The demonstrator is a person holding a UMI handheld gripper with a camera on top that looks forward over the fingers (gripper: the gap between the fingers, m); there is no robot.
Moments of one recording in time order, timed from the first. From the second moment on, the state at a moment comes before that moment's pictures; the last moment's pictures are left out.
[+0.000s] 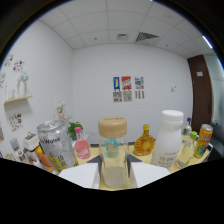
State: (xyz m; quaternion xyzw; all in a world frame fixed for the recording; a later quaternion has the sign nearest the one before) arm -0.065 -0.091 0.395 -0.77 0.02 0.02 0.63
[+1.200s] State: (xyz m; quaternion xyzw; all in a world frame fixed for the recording) arm -0.066 -0.223 0.119 -0.80 0.19 0.20 0.54
